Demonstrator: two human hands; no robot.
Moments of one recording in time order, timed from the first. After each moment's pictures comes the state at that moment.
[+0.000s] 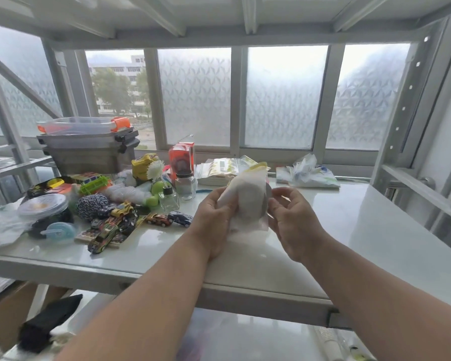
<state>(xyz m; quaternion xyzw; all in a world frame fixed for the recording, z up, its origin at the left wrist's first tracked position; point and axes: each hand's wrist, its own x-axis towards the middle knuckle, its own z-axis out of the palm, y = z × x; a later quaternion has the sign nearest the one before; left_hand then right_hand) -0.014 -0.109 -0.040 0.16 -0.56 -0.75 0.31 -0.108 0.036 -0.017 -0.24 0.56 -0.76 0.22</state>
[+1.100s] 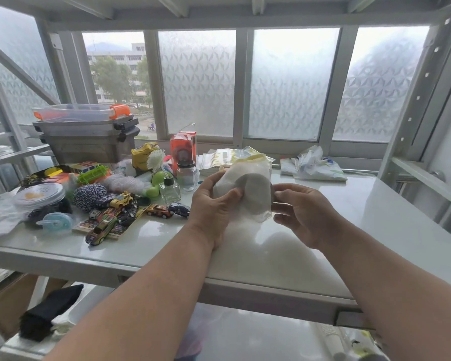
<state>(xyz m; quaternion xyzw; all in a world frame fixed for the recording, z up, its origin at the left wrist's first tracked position) -0.019 -0.119 -0.045 0.15 -0.52 -0.74 0.39 -0.136 0.043 -0.013 -0.27 0.59 -0.70 0.28</state>
